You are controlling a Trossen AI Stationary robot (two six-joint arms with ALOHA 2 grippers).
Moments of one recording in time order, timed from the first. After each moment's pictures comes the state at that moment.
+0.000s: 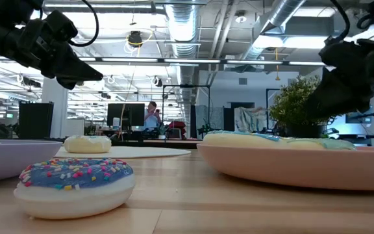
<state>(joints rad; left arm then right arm) -0.06 0.56 0.15 0.17 -0.24 -0.14 0.48 1.02 0.33 -0.25 0.78 0.99</state>
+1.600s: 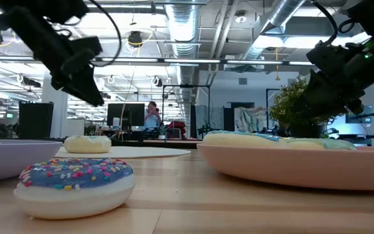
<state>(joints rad) 0.00 0.96 0.50 -0.38 -0.49 -0.48 0.38 1.03 0.33 -0.19 0.76 0.99</state>
